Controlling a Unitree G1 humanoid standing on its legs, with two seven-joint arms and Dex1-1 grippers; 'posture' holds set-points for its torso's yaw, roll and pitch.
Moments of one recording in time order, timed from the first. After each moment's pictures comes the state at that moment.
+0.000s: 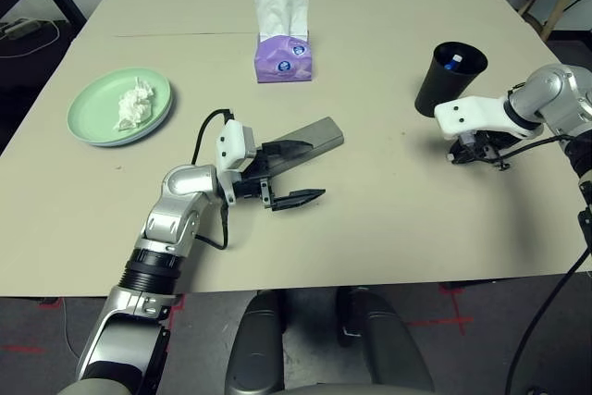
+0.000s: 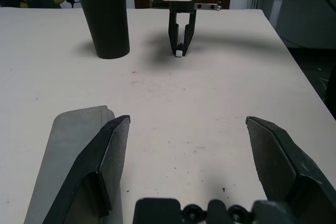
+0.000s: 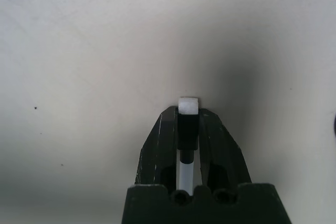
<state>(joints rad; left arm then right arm) -0.46 0.44 -0.10 0.13 -0.35 0.03 -1.19 -1.12 -0.79 0.45 0.99 -0.42 -0.32 1.50</state>
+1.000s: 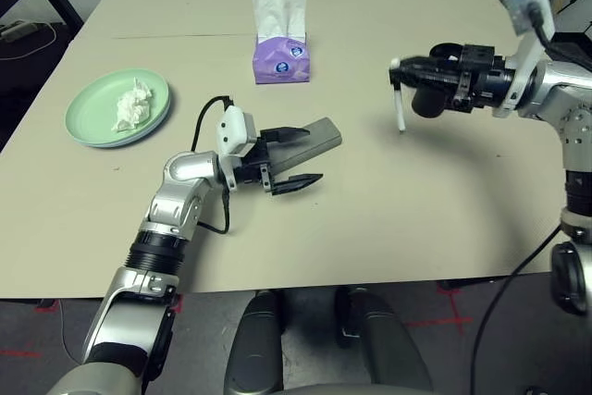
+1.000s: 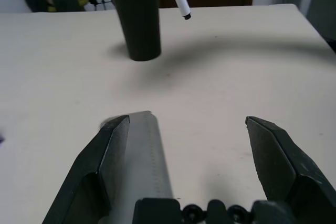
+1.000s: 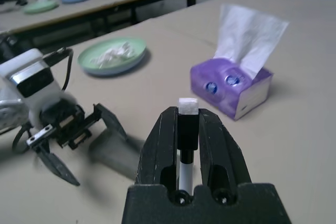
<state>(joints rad) -0.59 0.43 -0.08 0.30 -0.31 -0.03 -1.12 -0.81 -0.53 -0.23 -0.01 0.49 0.72 0.91</state>
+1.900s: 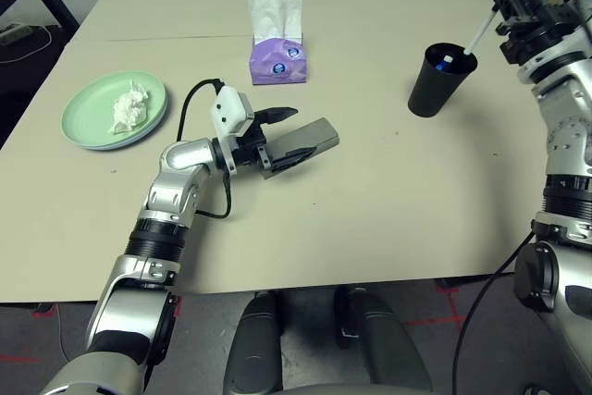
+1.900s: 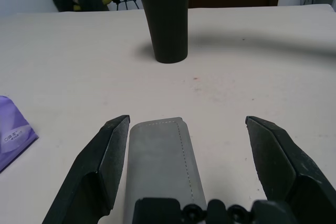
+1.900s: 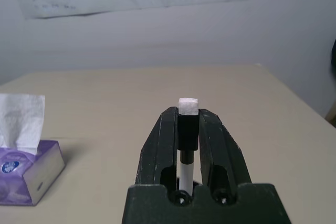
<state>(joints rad) -0.62 0.43 -0.07 0.33 -0.29 -0.02 -1.06 -0.81 -0.42 -0.31 0.23 0.33 0.32 0.29</state>
